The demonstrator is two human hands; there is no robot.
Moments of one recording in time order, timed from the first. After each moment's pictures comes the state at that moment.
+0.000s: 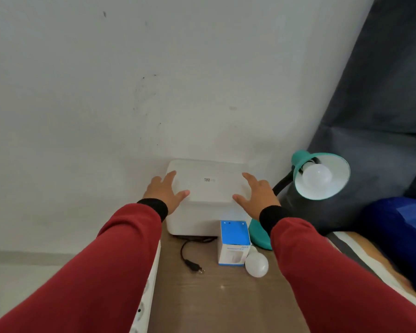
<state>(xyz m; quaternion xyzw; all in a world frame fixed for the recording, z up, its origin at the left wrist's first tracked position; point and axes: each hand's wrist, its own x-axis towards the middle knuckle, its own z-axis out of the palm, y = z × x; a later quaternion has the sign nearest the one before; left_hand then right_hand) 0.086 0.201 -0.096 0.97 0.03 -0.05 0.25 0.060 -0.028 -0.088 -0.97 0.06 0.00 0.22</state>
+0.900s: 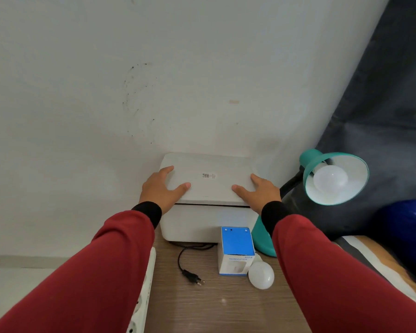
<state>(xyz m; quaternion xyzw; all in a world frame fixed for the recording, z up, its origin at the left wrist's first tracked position) 0.110 0.197 -0.107 0.91 0.03 0.03 0.42 0.092 -0.030 -0.093 -0.94 0.12 -0.01 0.33</state>
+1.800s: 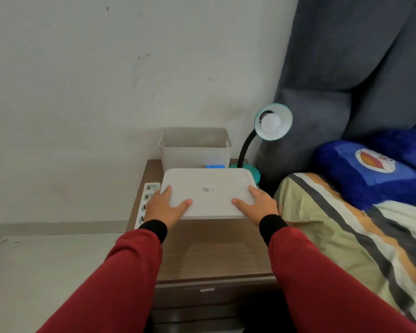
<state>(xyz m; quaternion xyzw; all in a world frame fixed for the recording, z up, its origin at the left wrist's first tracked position) -0.148 0.182 -0.137 0.94 0.06 -0.03 0.35 -0.174 -0.038 -0.124 -0.93 0.16 0.00 0.34</state>
